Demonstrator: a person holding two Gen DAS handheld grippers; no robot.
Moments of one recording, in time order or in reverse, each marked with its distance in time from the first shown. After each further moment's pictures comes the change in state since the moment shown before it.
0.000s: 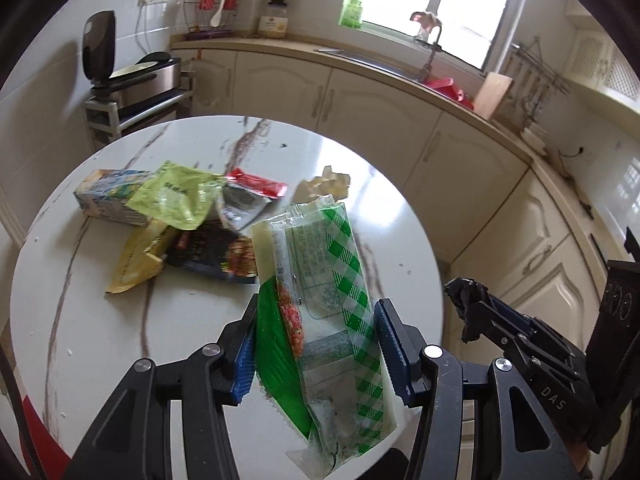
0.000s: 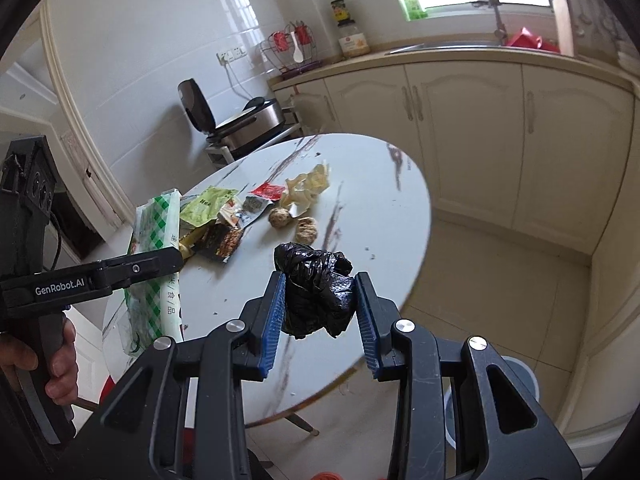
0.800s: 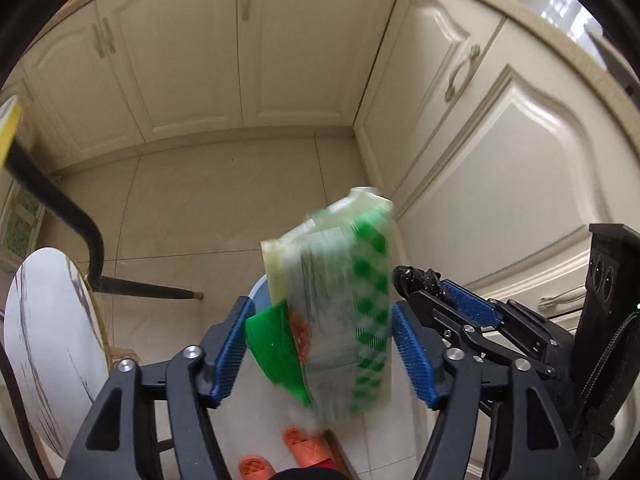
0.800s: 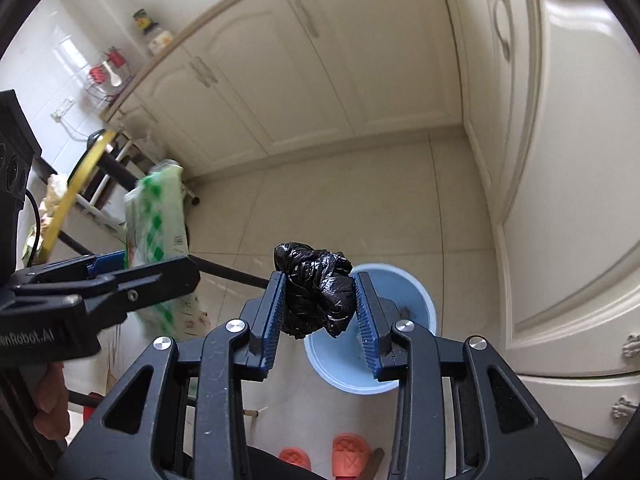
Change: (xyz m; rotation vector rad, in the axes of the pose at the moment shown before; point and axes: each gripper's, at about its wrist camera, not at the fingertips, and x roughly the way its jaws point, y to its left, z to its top) left arm 0.267 -0.235 -0.054 0.439 0.395 -0.140; right arm -0.020 -0.272 -0.134 0.454 0.127 -0.290
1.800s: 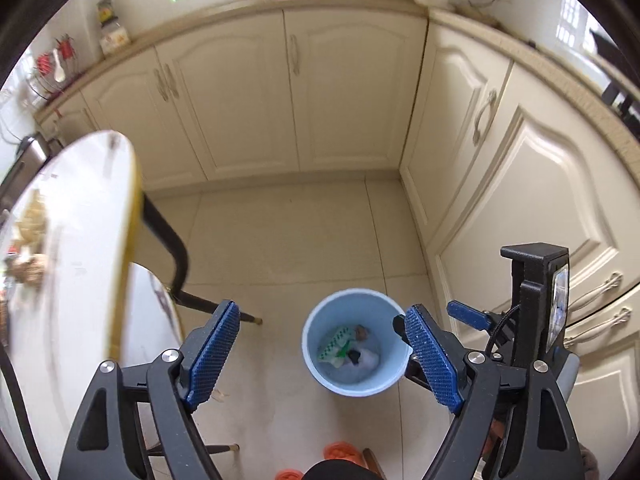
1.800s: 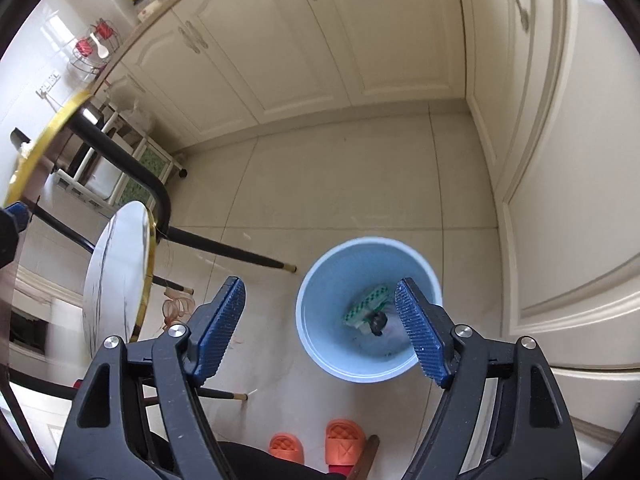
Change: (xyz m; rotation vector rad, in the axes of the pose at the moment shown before) left arm -0.108 -0.006 -0.063 -0.036 -0.209 0.204; right arm 0.014 0.037 -0.009 -0.057 0.029 -0.053
